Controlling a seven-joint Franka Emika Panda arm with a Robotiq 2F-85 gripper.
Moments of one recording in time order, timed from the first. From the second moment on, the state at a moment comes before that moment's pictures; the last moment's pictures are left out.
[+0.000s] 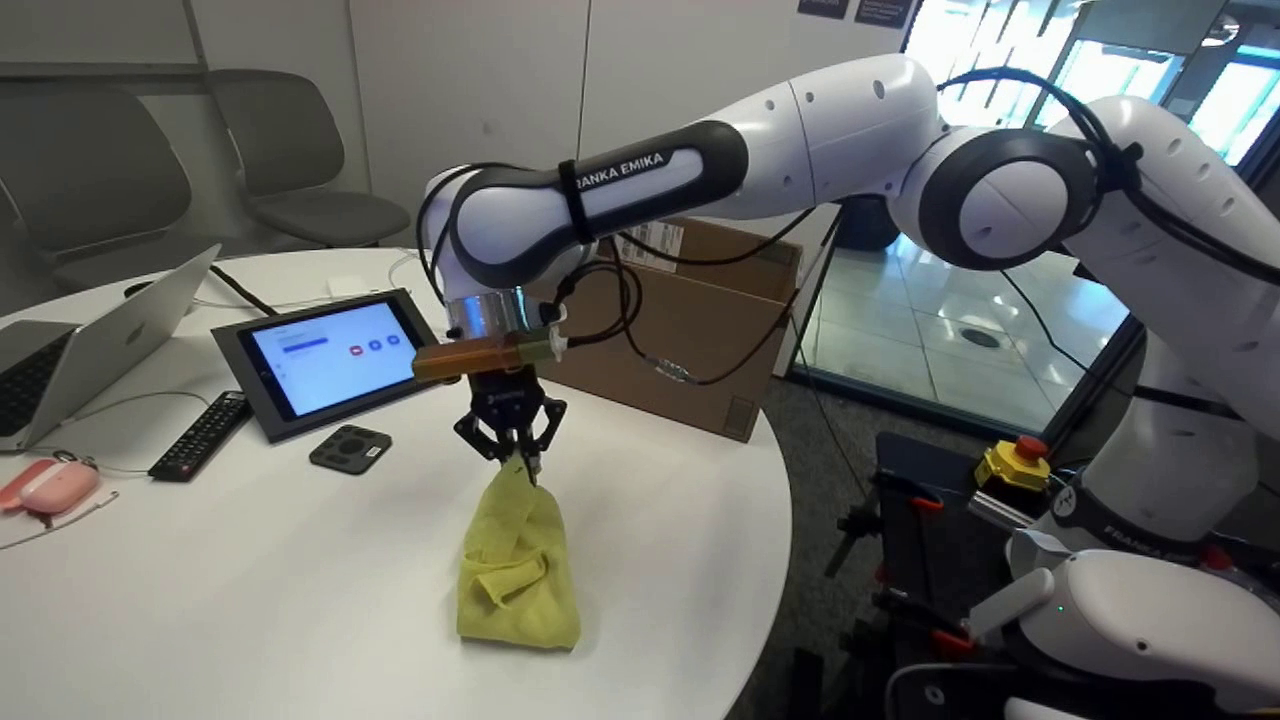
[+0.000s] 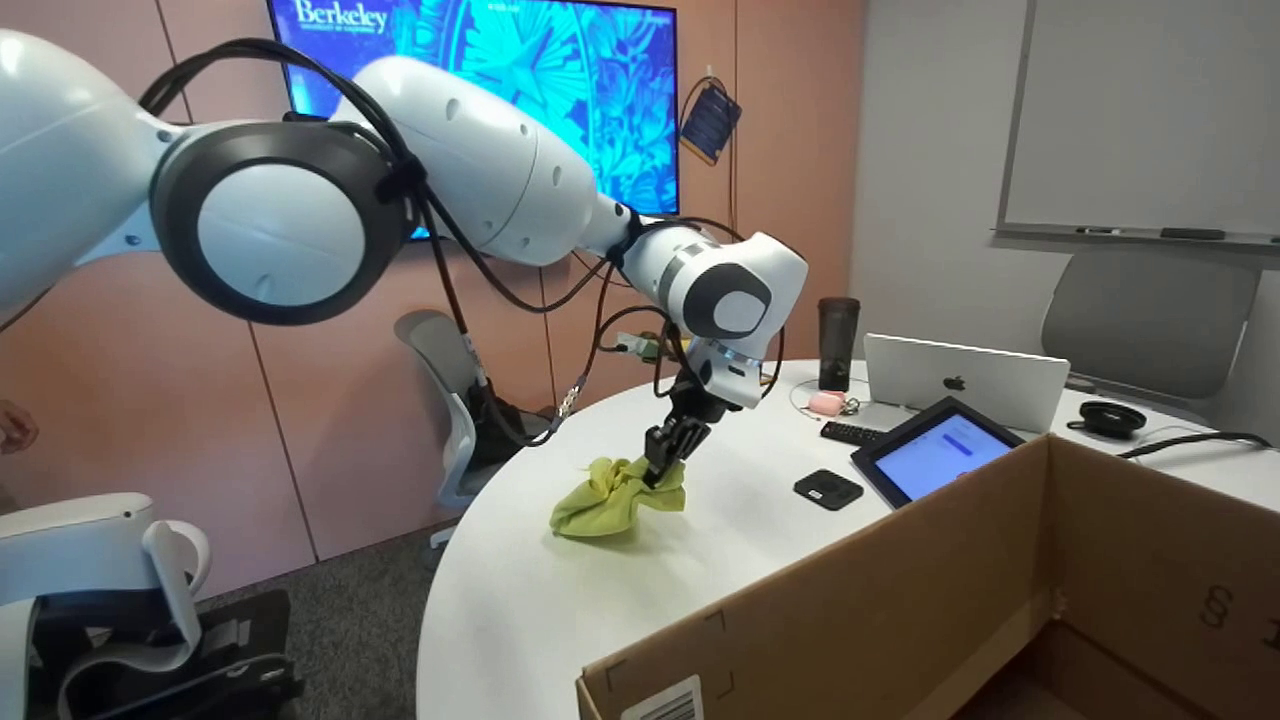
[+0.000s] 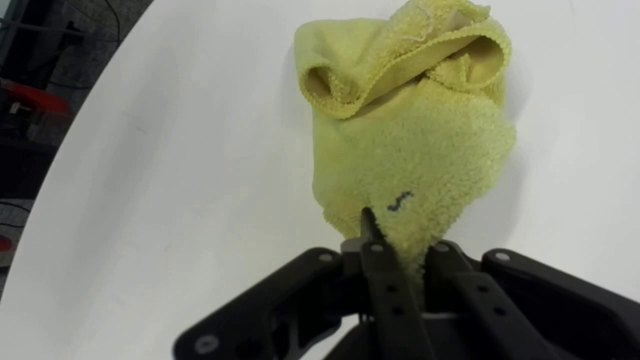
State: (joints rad) arm 0.13 1.05 0.11 -1.00 0.20 1.69 1.29
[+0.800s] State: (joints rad) arm 0.17 1.00 -0.03 -1.00 0.13 1.69 1.48
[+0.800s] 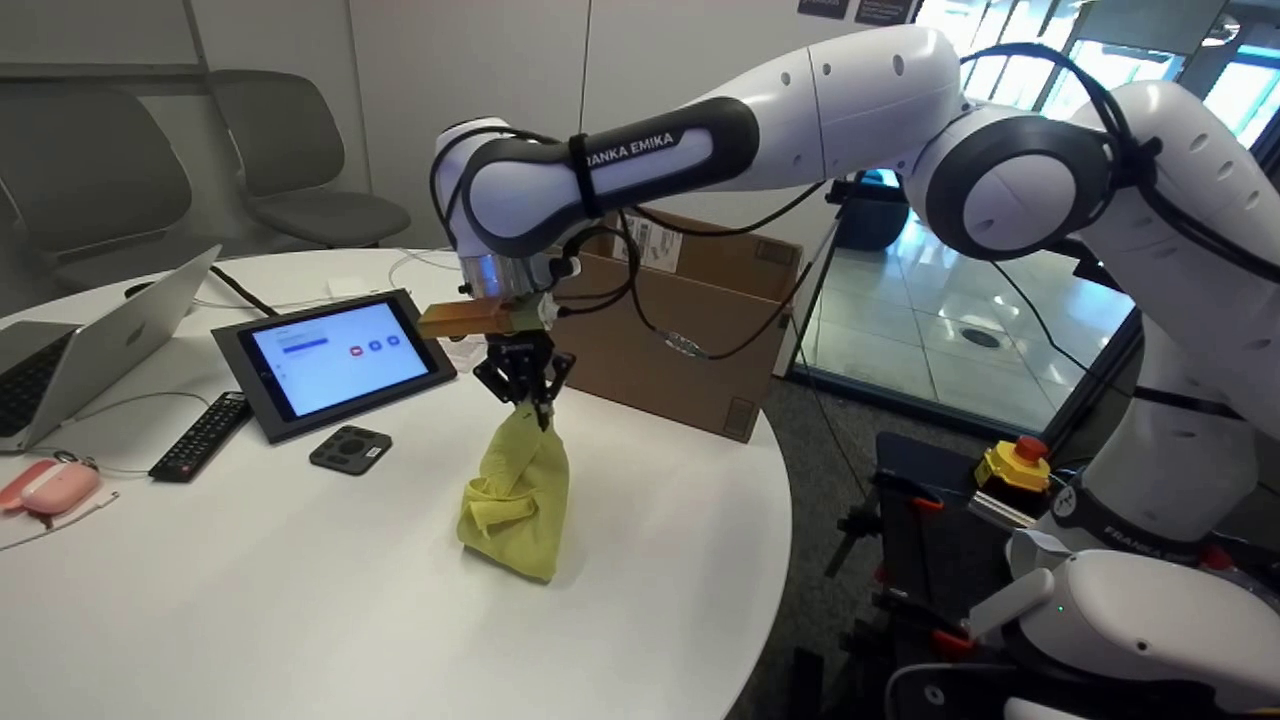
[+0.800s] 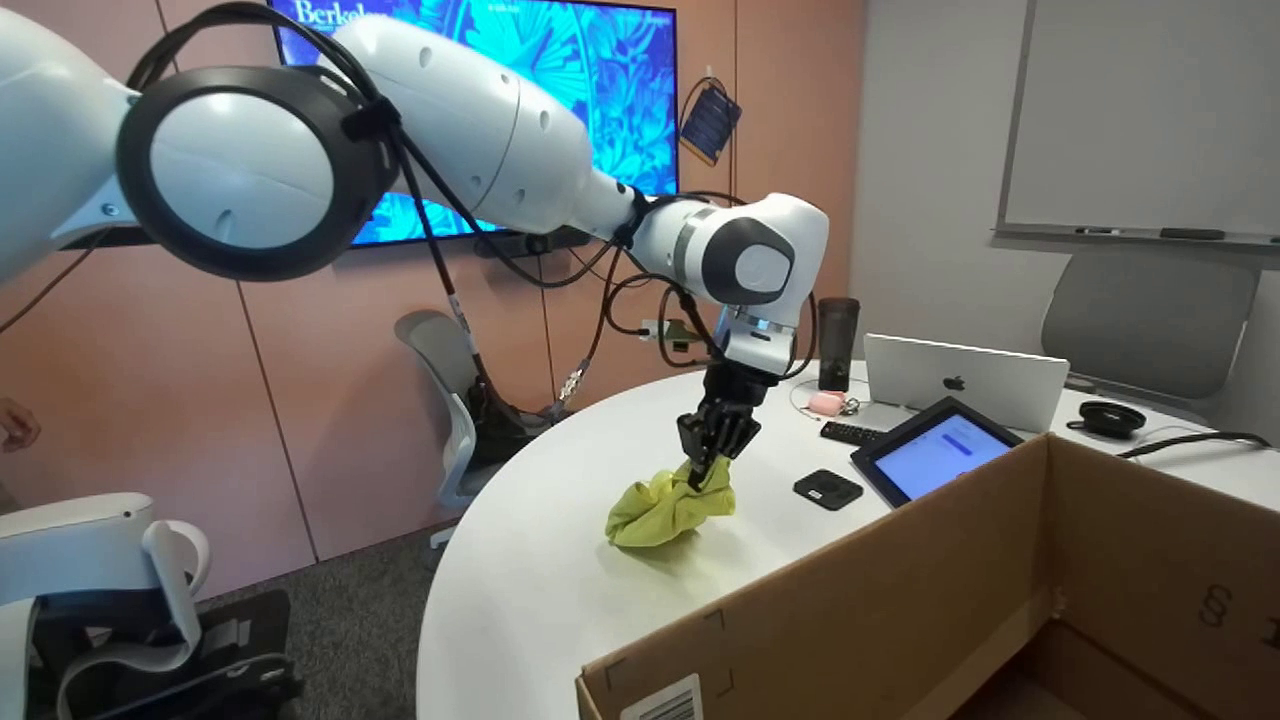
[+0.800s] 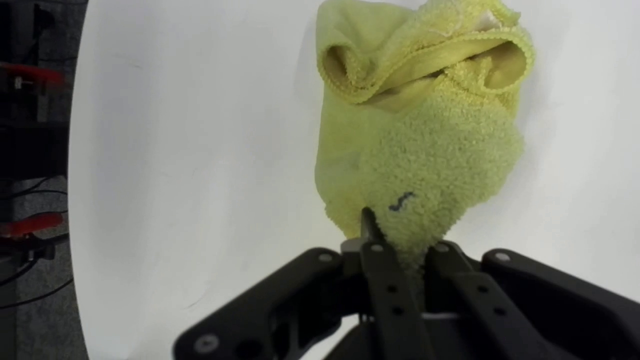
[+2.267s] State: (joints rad) arm 0.39 1.10 0.11 -1.00 0.11 1.78 1.40
